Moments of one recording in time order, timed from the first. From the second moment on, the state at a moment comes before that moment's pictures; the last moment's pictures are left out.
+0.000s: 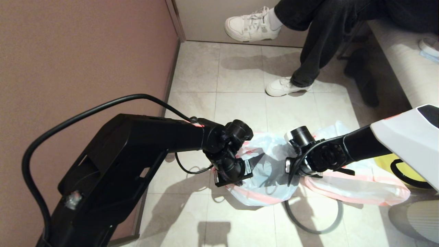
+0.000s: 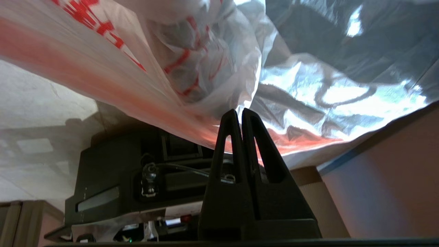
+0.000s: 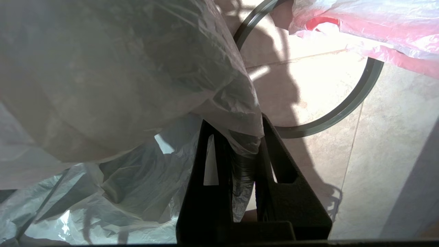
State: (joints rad) left arm -0.69 2.39 -1.94 0.69 -0.03 -0.75; right arm 0.38 2.24 -1.40 0.11 -0.36 0.51
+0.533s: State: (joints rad) left arm -0.69 2.39 -1.91 0.77 -0.04 -0.75; right arm 0.38 2.24 -1.41 0.11 -0.36 0.51
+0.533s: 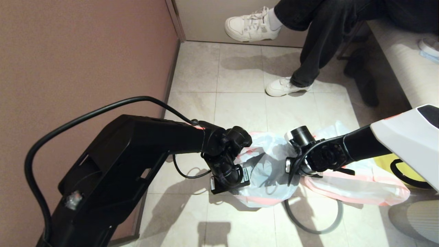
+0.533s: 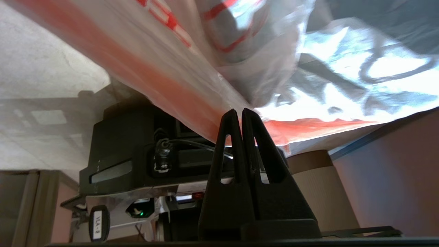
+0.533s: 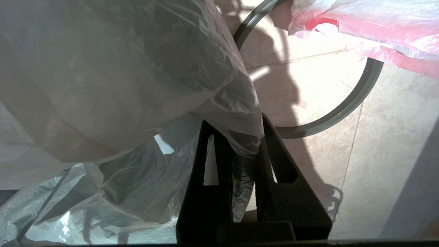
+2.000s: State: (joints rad) left arm -0.61 2.44 -1.83 0.58 0.18 -0.86; right arm 0.37 2.24 -1.41 0.11 -0.36 0.51
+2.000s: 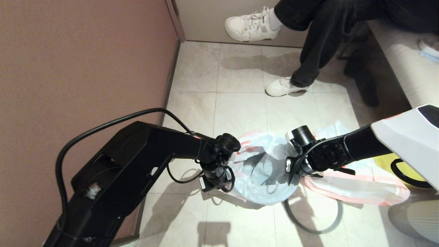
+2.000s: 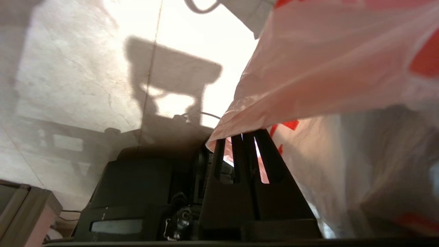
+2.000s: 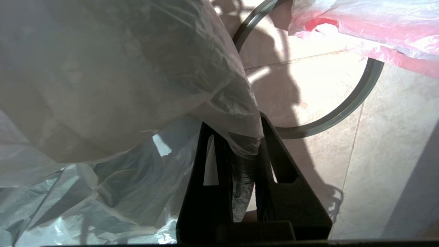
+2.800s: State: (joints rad) left arm -0.61 2.24 -1.85 0.62 0.19 -0.88; right arm 0.39 2.25 -1.41 0.02 -0.27 0.51
